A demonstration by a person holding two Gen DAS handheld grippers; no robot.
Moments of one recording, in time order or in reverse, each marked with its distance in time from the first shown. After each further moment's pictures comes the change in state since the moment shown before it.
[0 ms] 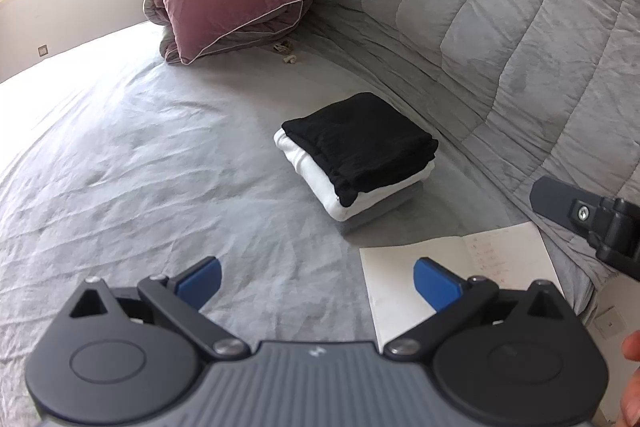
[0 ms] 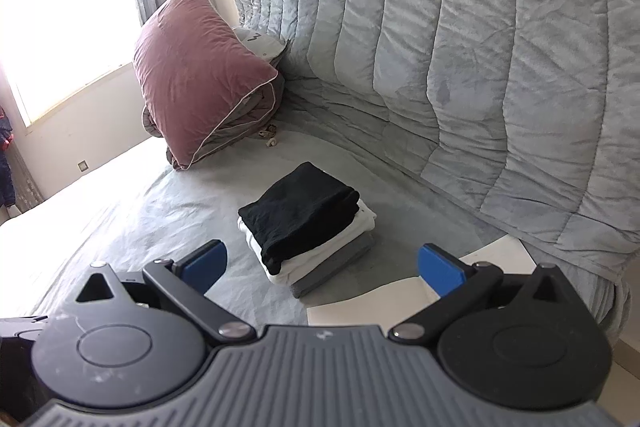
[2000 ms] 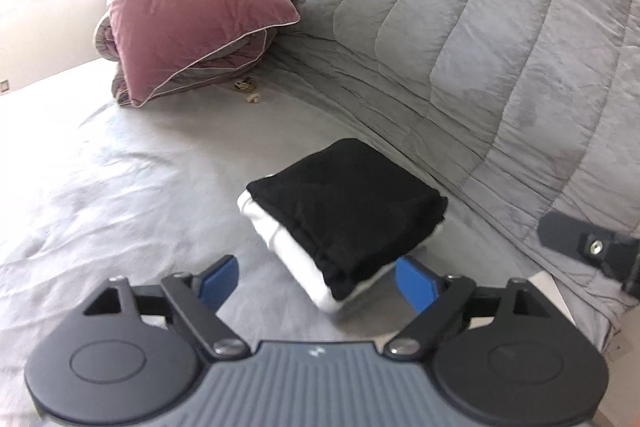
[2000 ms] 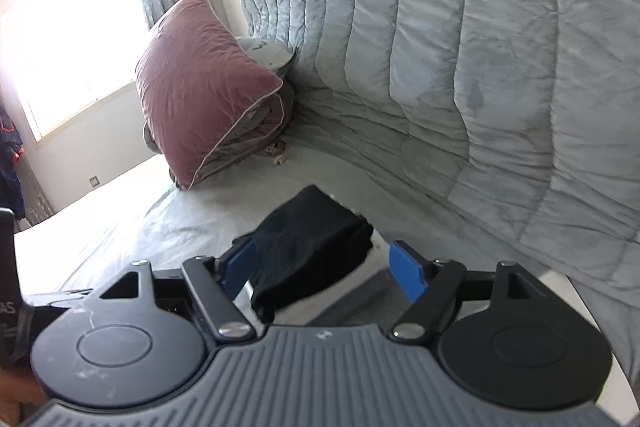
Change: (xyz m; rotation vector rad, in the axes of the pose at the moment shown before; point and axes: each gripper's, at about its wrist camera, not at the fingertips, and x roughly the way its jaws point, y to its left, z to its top) left arm 0.084 0.011 0.044 0.053 -0.120 -0.098; right arm 0.069 -0.019 0.010 0.010 -0.025 0.078
